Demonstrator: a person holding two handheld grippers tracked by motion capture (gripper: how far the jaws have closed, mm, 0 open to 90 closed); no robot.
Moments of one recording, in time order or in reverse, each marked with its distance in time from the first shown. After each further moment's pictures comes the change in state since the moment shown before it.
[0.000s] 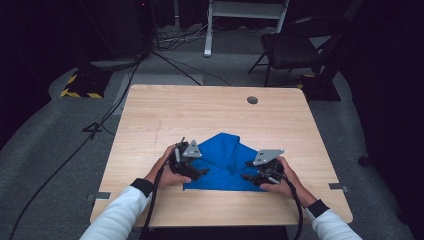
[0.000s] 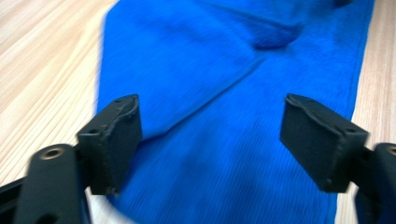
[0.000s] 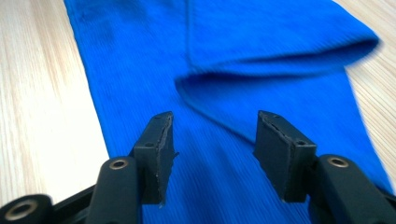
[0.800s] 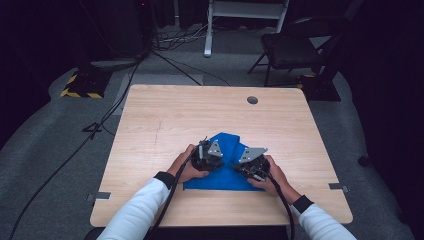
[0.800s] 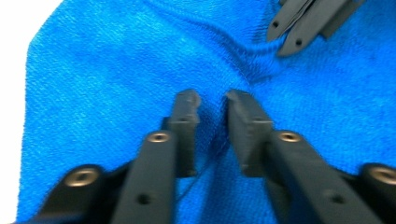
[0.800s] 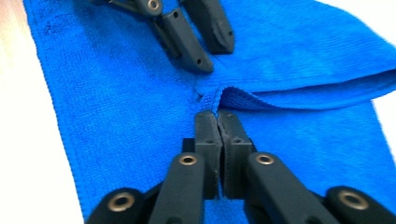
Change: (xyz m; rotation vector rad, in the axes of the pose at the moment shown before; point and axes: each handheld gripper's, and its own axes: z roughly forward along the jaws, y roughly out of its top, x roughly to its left) left arm 0.002 0.025 0.050 0.064 -0.025 0.063; right arm 0.004 0.017 0.029 0.037 -0.062 -0.014
